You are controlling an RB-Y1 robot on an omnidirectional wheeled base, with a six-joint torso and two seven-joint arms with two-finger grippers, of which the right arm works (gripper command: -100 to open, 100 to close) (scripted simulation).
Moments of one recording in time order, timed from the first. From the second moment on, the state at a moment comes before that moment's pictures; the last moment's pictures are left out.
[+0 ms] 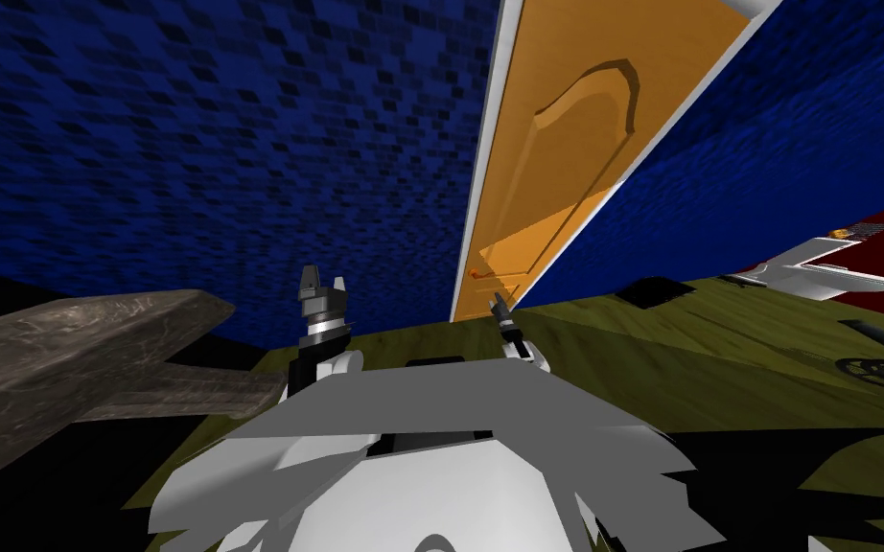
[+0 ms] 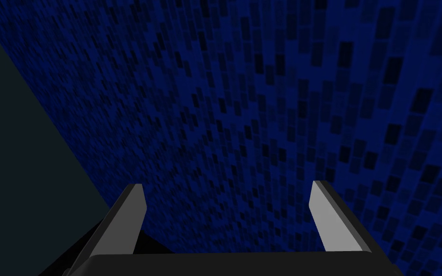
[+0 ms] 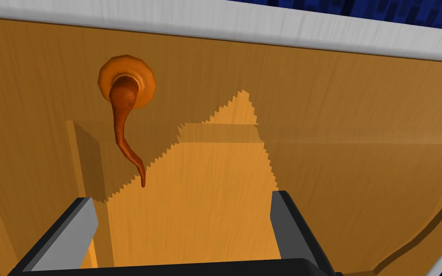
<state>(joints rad) 0.15 -0.29 -0.12 -1.16 0.17 -0.72 -0.36</state>
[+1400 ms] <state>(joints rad) 0.08 -0.34 -0.14 -0.92 0.21 -0.76 -0.40</state>
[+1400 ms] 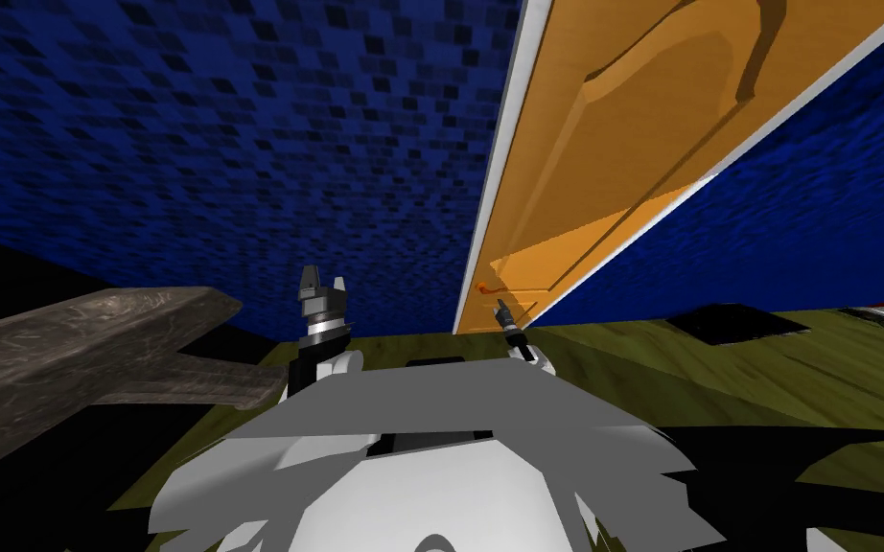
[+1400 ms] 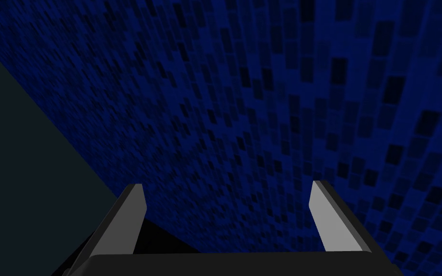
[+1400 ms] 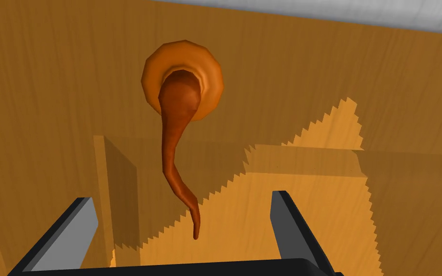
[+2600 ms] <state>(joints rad) 0.07 -0.37 -0.20 -0.83 0.16 -0.79 -0.40</state>
